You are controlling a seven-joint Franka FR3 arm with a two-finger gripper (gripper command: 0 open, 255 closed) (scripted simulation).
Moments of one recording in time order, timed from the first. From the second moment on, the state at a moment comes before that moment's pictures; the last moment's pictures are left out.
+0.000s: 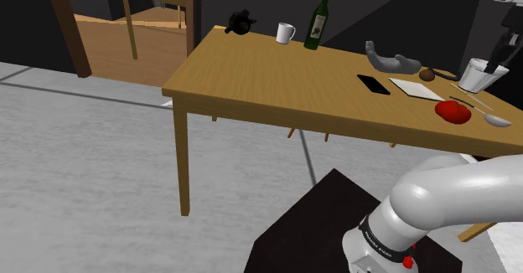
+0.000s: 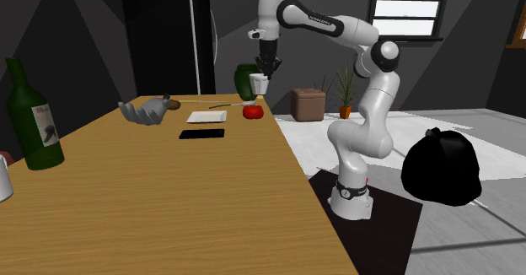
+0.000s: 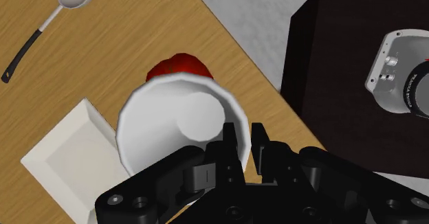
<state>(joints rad) -0.21 -0.67 -0.71 -1.79 -0.61 1.30 -1.07</state>
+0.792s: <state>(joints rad) -0.05 -0.56 -1.13 -1.54 -0.68 1.39 -1.38</state>
